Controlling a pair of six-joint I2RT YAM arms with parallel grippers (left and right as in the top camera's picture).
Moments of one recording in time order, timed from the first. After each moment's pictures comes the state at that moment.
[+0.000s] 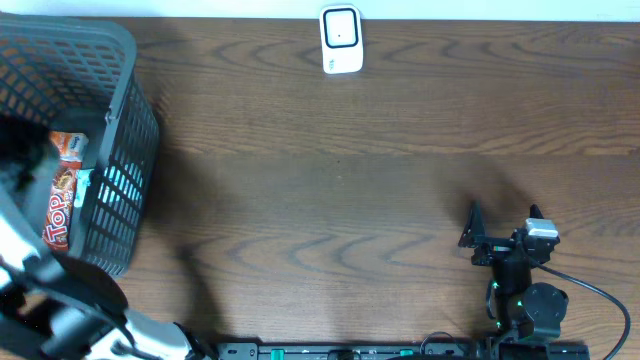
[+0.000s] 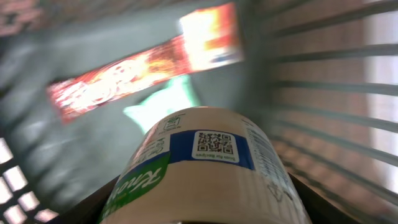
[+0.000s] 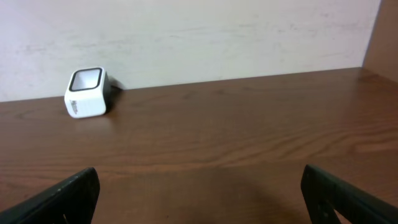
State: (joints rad) left arm 0.68 1.77 1.83 -1.28 0.13 -0.59; right arm -0.07 0.01 0.01 -0.07 -0.03 0.10
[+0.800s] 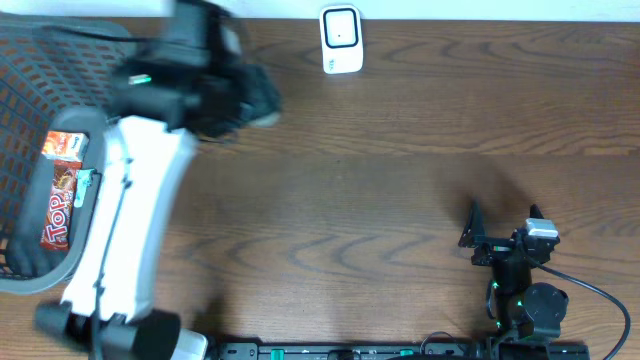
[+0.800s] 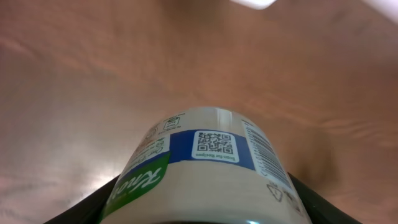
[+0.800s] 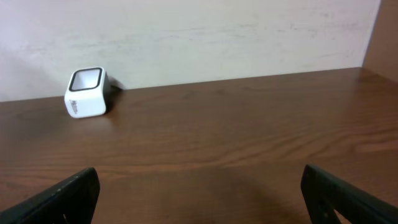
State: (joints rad) left arm -0.30 1.67 1.85 -1.27 0.14 -0.63; right arm -0.07 0.01 0.01 -0.07 -0.03 0.10
